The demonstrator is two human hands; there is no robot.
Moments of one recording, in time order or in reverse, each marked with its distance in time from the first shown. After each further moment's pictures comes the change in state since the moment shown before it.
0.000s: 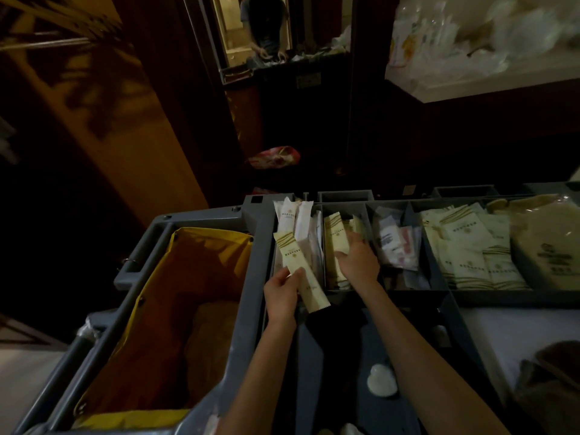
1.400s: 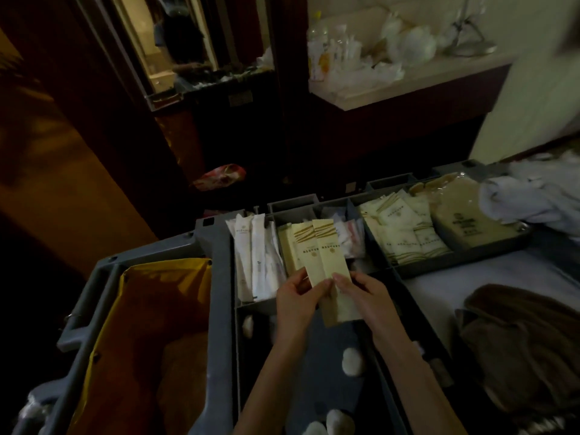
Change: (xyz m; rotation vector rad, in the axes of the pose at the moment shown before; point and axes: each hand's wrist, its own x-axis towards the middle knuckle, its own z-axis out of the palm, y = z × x) left_hand -0.076 0.017 0.038 0.088 -0.480 0.129; right_hand -0.131 0.017 -0.079 0.931 0.043 0.238
